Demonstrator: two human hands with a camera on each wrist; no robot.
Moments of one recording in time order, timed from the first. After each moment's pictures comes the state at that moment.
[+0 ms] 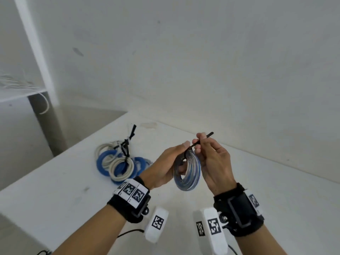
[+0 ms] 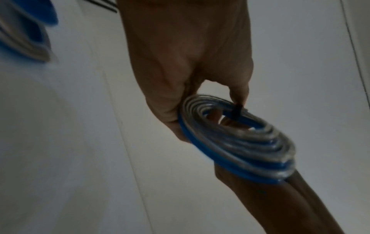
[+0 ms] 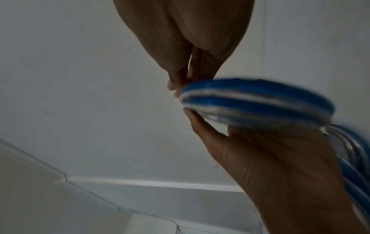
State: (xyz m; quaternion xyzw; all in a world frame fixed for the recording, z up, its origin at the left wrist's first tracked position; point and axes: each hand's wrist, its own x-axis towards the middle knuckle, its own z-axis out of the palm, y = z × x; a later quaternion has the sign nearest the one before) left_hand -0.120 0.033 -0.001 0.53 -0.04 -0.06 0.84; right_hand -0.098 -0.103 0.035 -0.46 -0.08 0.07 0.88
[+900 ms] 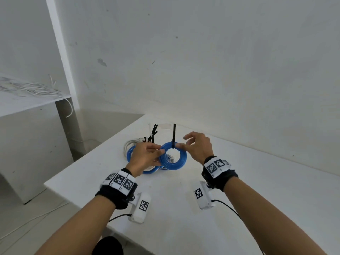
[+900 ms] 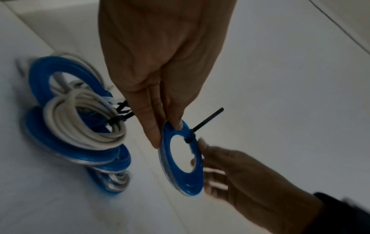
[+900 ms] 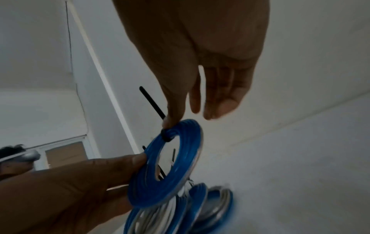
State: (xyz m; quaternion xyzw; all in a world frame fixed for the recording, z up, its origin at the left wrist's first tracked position) left_hand -0.192 0.147 -0.019 0.70 0.13 0.12 0.69; right_hand -0.095 -0.034 0.021 -0.88 -0.18 0.00 0.45
